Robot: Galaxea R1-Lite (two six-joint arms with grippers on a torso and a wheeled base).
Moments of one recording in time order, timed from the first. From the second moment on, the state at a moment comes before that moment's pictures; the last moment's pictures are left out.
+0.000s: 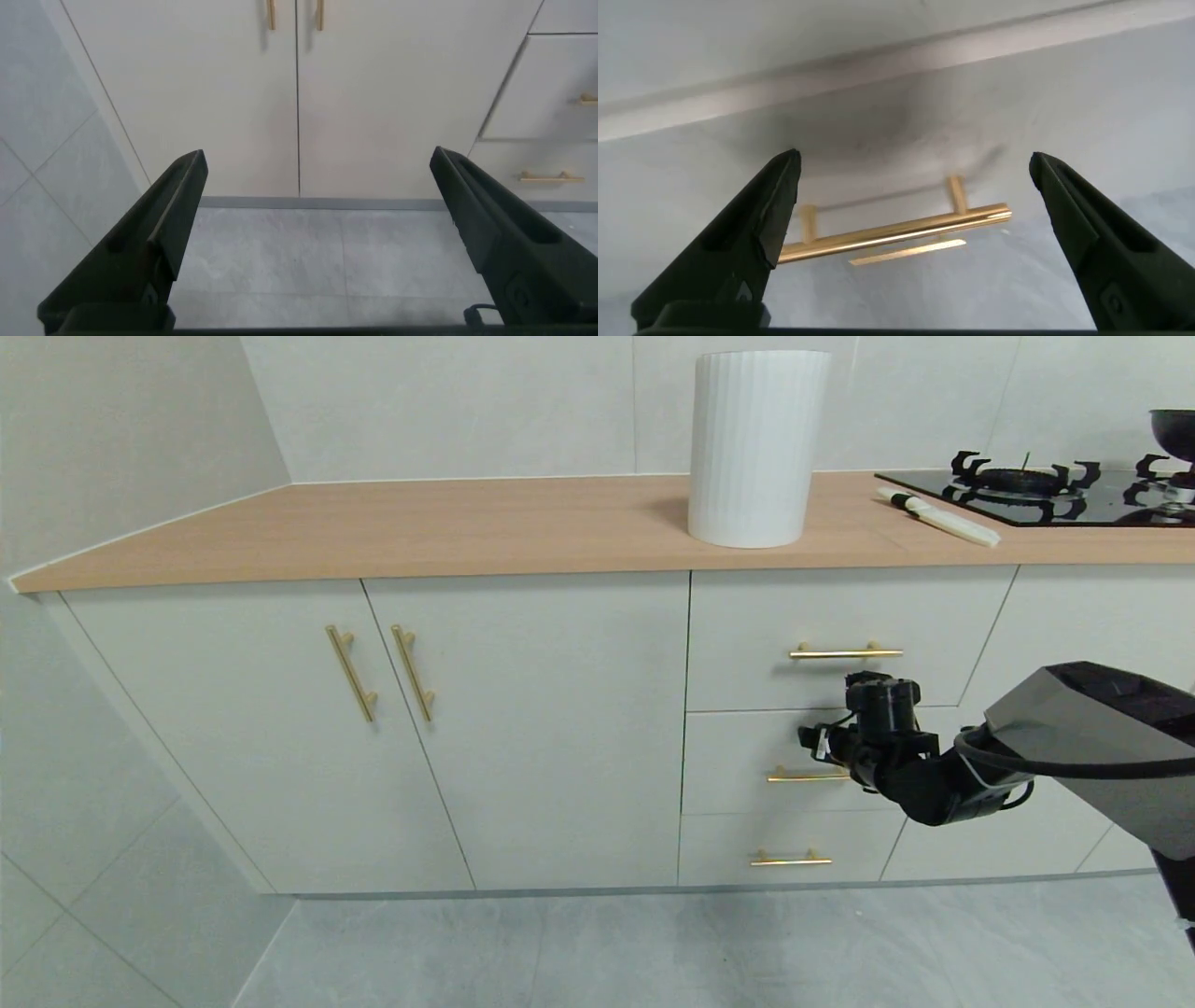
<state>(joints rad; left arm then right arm) 0.01 0.00 0.00 0.00 0.03 -0.01 0.21 2.41 -1.30 -0.70 -0.30 0.28</state>
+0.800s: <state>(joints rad) 0.01 0.00 0.00 0.00 0.03 -0.01 0.21 2.30 -1.18 -0.67 -0.25 0.27</state>
